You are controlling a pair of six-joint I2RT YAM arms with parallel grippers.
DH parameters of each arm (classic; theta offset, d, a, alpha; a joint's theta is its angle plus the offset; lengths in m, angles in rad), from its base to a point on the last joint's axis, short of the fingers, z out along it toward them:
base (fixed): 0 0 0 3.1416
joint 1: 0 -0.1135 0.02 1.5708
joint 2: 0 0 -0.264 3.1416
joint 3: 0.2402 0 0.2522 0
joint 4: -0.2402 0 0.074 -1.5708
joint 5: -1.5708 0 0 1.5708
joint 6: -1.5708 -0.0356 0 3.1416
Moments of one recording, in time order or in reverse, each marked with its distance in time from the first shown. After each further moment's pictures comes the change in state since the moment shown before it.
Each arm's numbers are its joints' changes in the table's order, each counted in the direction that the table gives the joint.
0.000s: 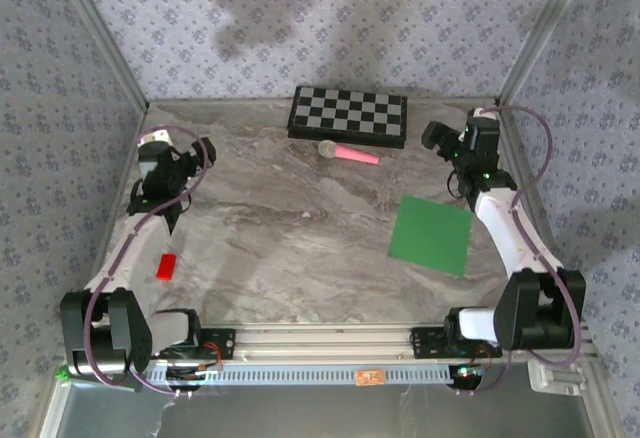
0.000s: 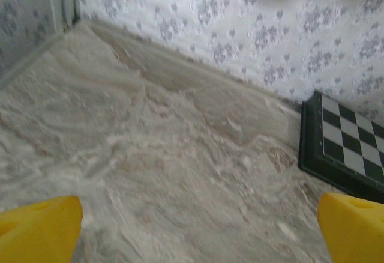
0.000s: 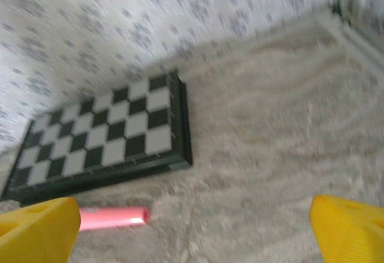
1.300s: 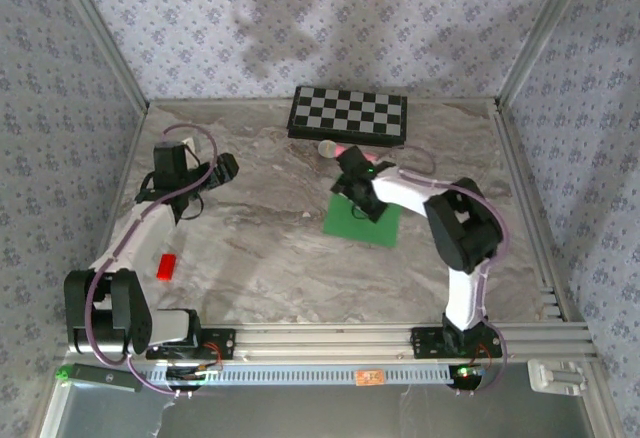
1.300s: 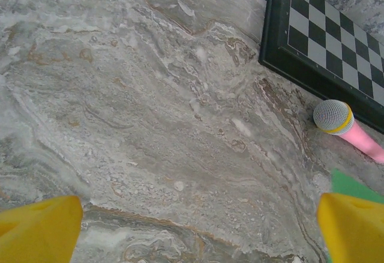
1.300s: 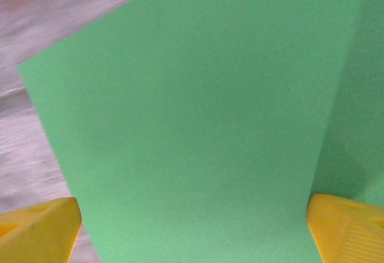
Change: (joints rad) left arm 0.047 0.100 0.060 -0.209 -0.236 0.030; right arm -0.583 0.620 0.292 -0.319 -0.084 -0.747
